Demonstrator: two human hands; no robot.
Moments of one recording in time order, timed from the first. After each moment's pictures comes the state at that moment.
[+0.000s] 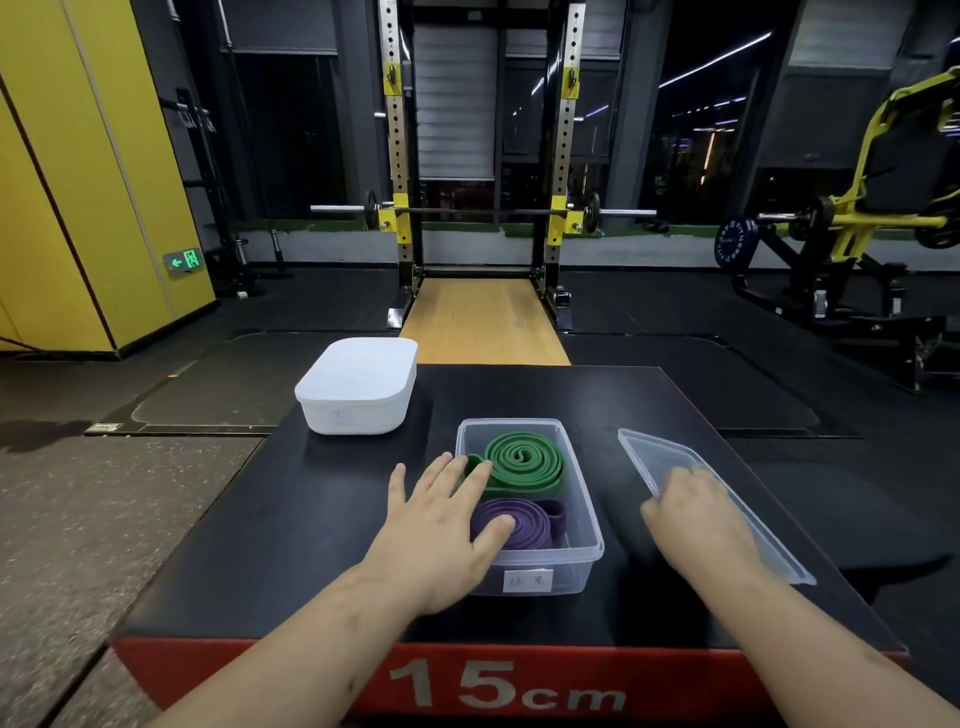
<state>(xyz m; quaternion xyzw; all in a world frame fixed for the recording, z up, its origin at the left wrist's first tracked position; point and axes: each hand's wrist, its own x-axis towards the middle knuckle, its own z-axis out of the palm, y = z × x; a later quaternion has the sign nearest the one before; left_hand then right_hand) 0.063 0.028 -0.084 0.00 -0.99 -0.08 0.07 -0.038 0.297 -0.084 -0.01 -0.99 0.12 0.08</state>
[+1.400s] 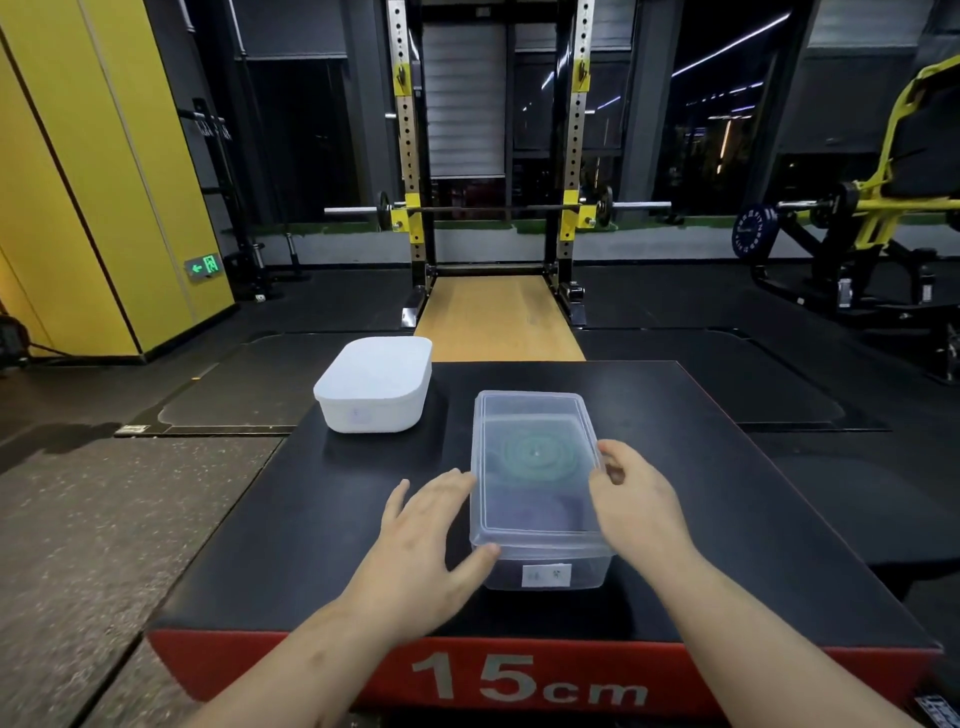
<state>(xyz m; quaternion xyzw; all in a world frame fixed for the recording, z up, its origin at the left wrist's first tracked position) 0.103 0.007 -0.089 -0.05 -0.96 -0.23 0.16 -0.004 0.227 -0.071 0.04 -0.88 0.48 0.06</state>
